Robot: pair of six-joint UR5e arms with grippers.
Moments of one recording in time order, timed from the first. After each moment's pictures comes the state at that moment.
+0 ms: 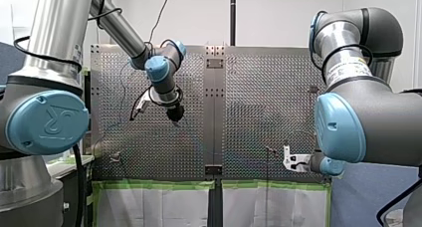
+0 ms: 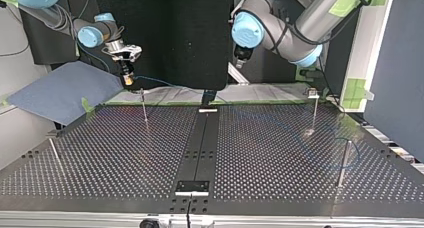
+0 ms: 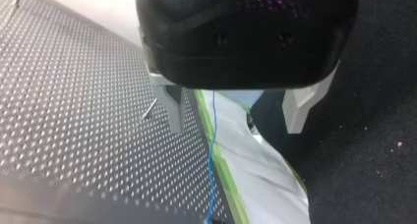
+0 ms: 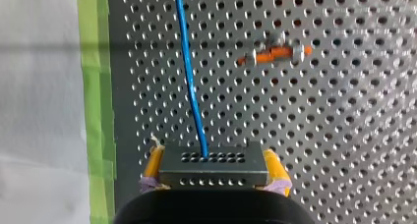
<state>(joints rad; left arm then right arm) -0.49 -1.77 -1.93 -3.28 -1.79 -1.62 1.62 -0.68 1.81 -0.91 1.04 1.51</state>
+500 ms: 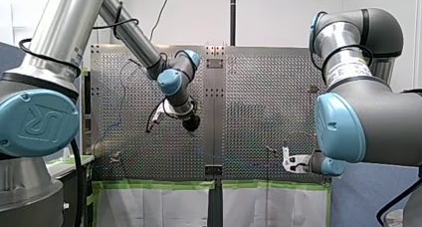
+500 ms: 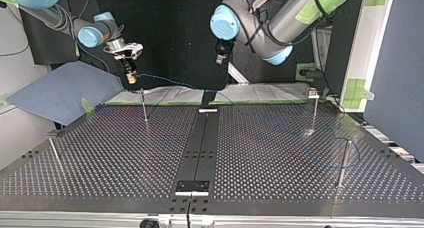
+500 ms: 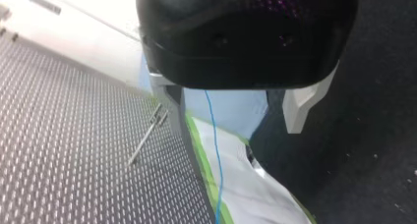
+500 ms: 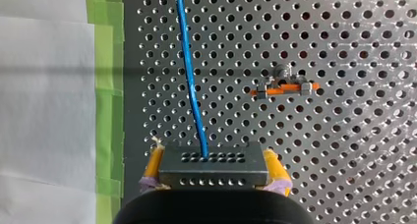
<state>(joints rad) -0.61 -1.89 -1.89 -3.16 -1.80 -1.63 1.62 -0.67 1.81 -0.88 0.99 1.48</state>
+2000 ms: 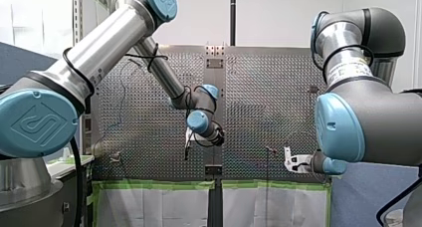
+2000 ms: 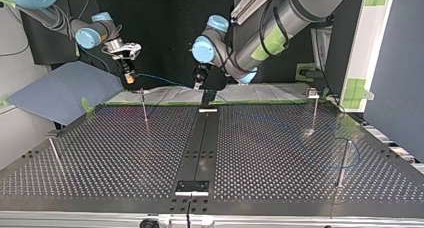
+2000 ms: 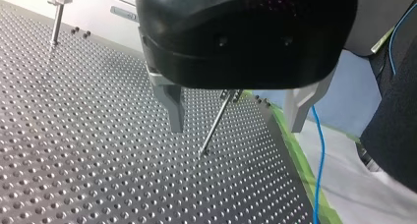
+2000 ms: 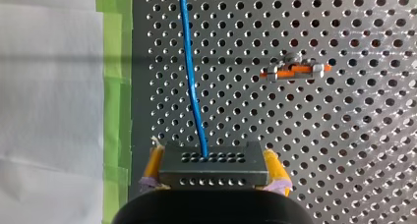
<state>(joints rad) -0.63 -2.28 -1.61 -2.76 -1.79 -1.74 1.61 -0.67 1.80 -0.84 0.99 1.45</state>
